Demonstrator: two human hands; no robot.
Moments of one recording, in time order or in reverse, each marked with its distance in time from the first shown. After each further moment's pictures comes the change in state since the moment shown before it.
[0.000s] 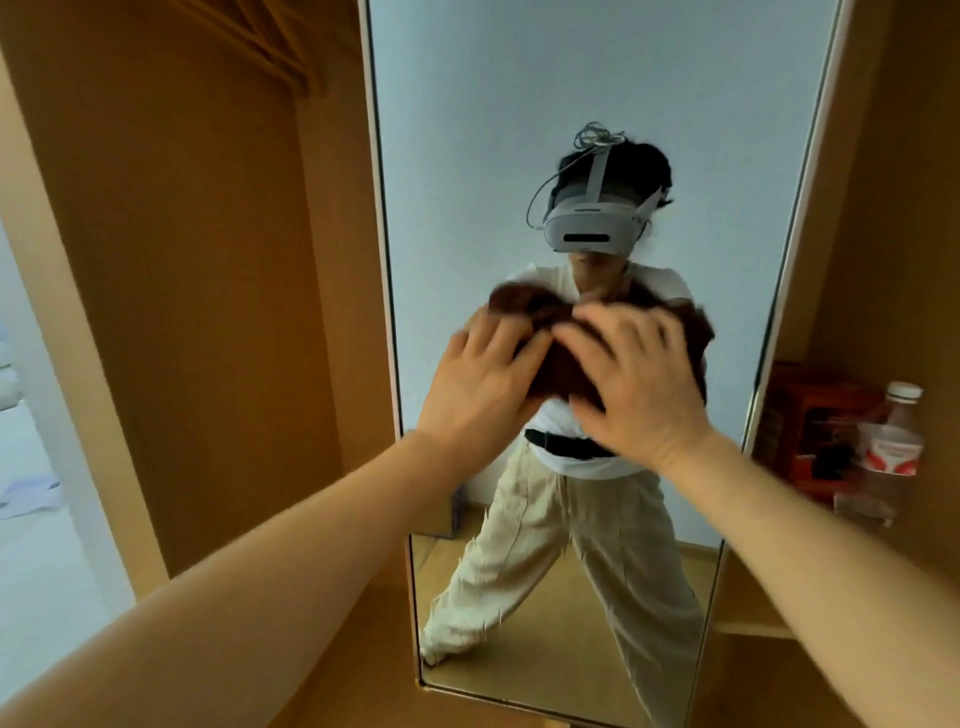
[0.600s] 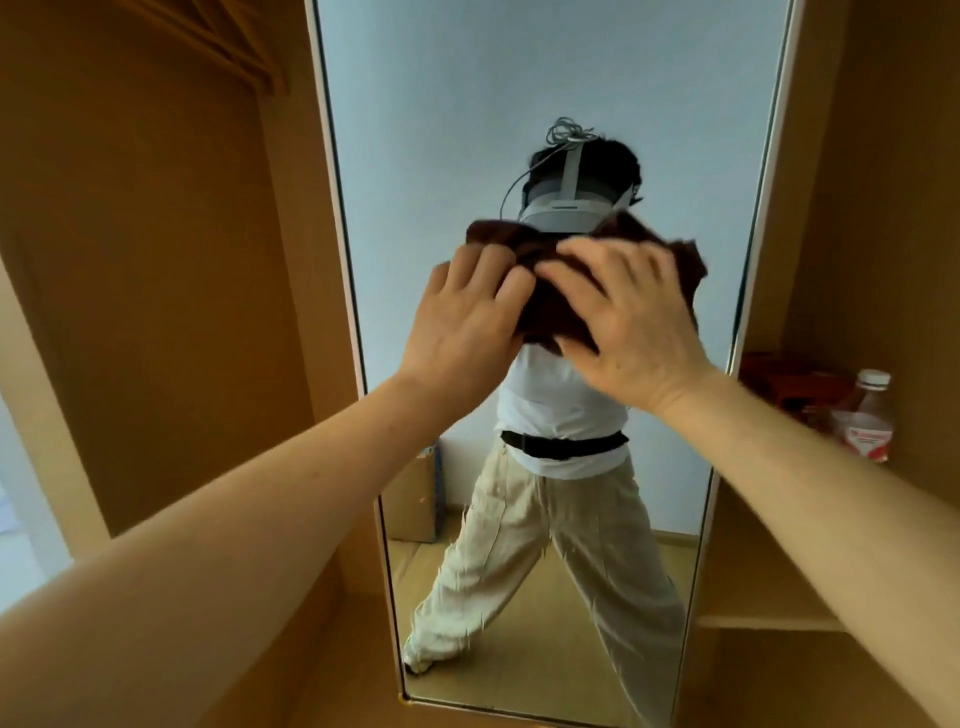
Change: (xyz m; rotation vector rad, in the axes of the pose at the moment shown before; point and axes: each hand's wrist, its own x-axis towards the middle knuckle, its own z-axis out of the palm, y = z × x) left_hand 0.051 -0.004 -0.006 0.049 0.139 0.022; right_hand 0.034 0.029 -0.022 -0.017 0.068 -0.017
